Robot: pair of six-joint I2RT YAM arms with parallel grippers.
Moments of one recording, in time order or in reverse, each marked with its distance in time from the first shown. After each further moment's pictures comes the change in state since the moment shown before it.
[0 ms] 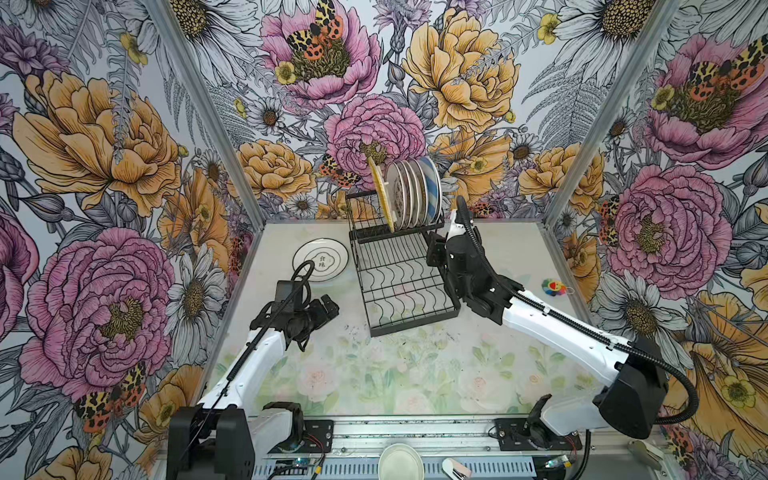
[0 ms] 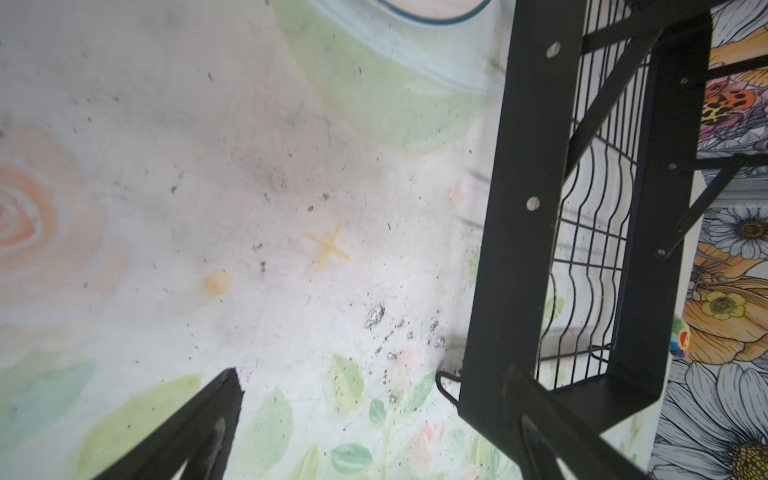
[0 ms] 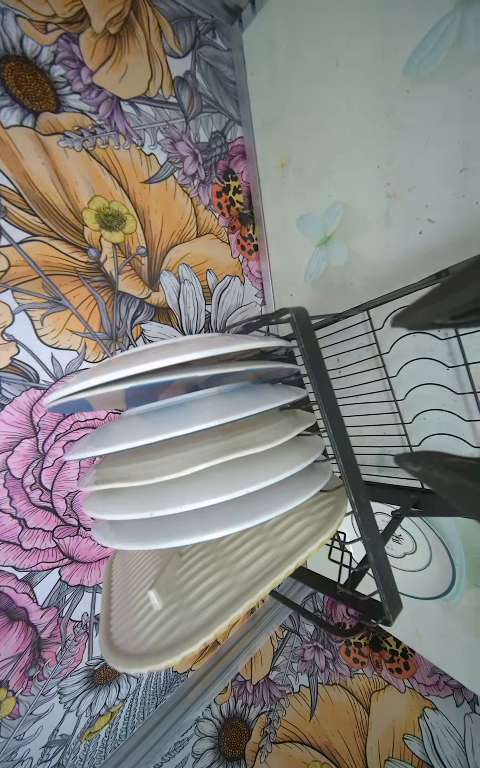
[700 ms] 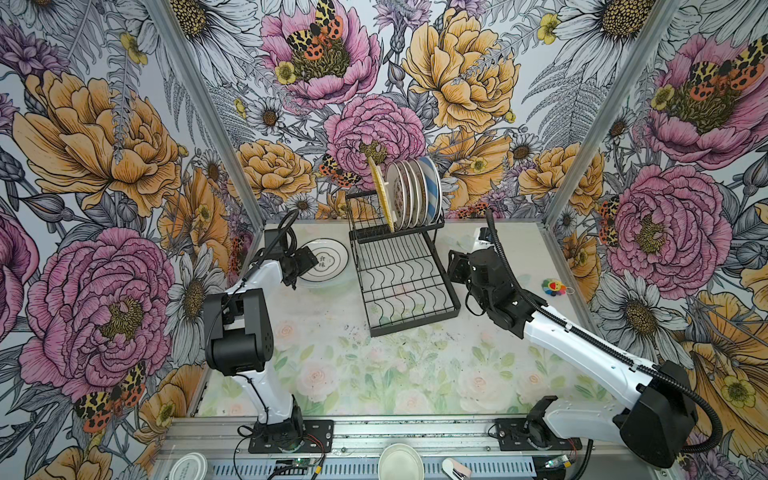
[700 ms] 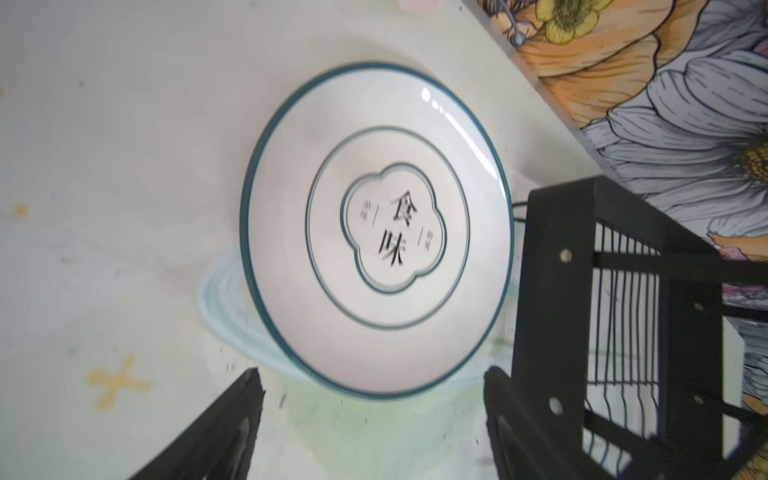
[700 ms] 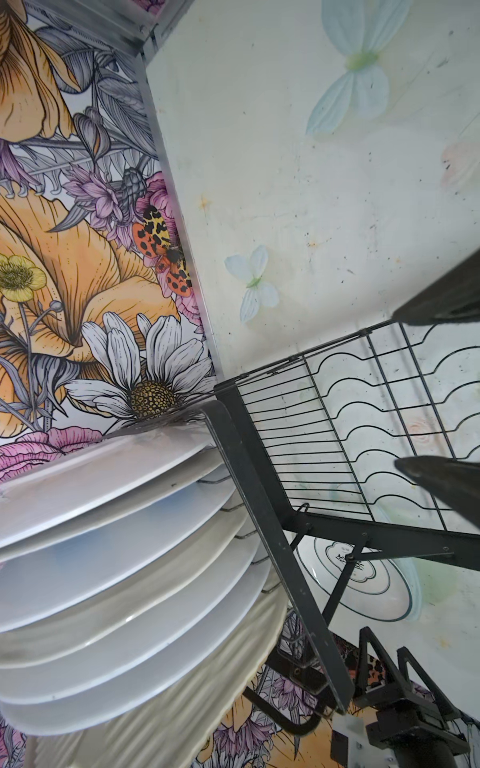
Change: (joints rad) left arm 0.175 0.715 0.629 0.146 -0.038 0.150; right arm -0.116 -0.148 -0.194 -0.071 -0.117 0.099
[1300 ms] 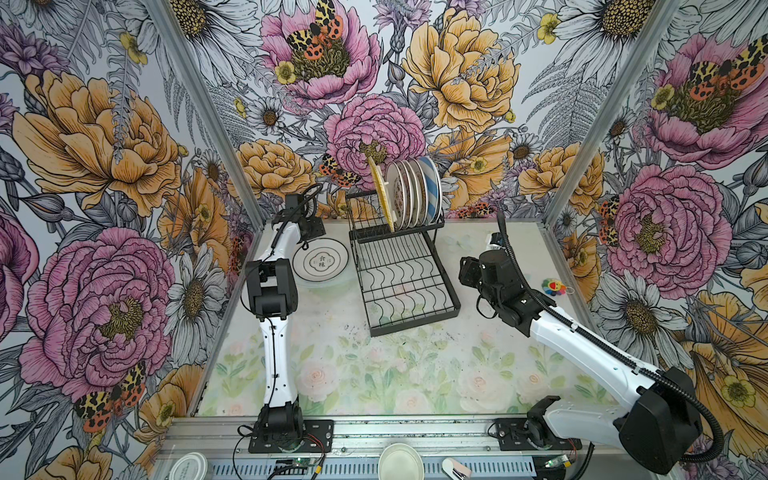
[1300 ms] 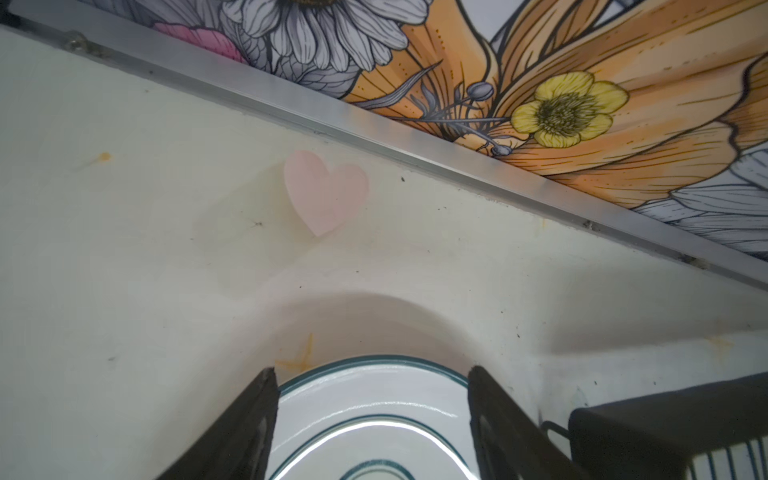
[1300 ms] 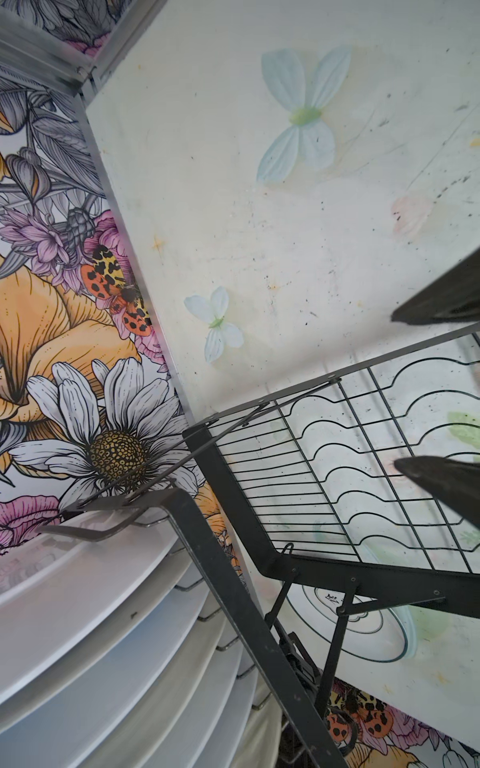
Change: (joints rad) left arm -0.069 0.663 0.975 -0.293 -0.100 0.236; right arm -0.098 -0.020 -0.040 -0.086 -0.080 0.045
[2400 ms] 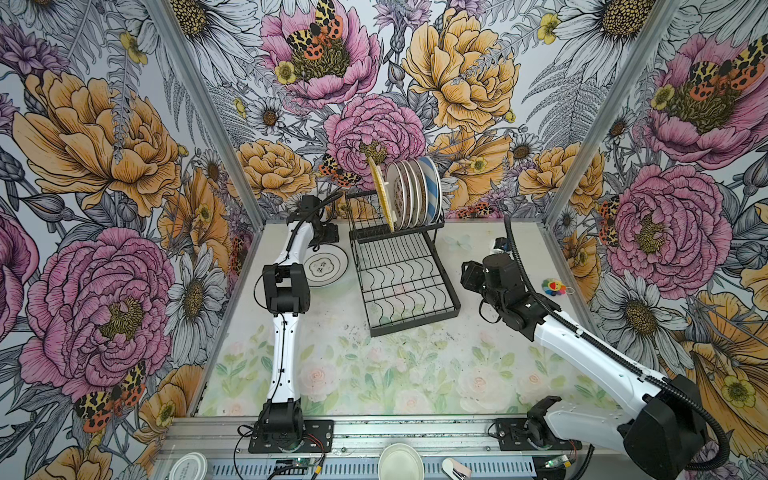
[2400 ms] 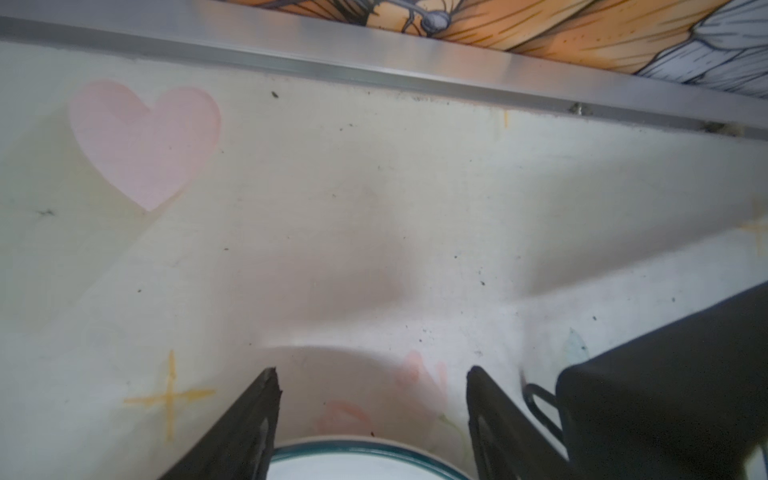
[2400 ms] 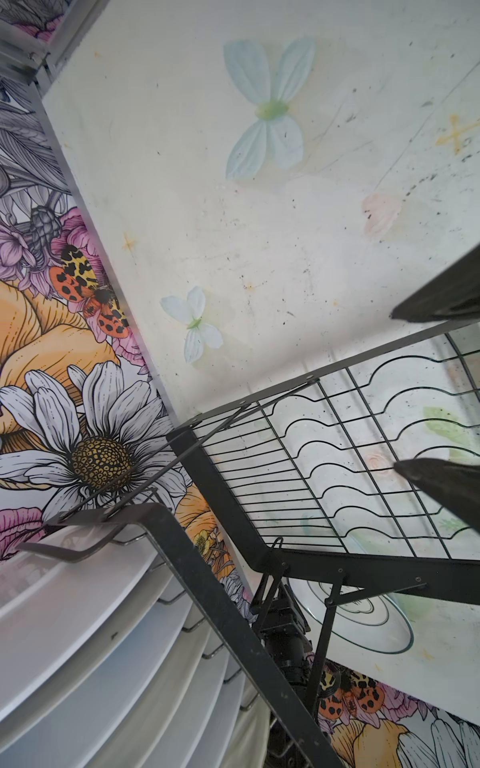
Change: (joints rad) left arm -0.055 0.171 0.270 -0.260 0.076 0.161; right arm -0.008 -0.047 -0.034 -0.030 -0.034 0.058
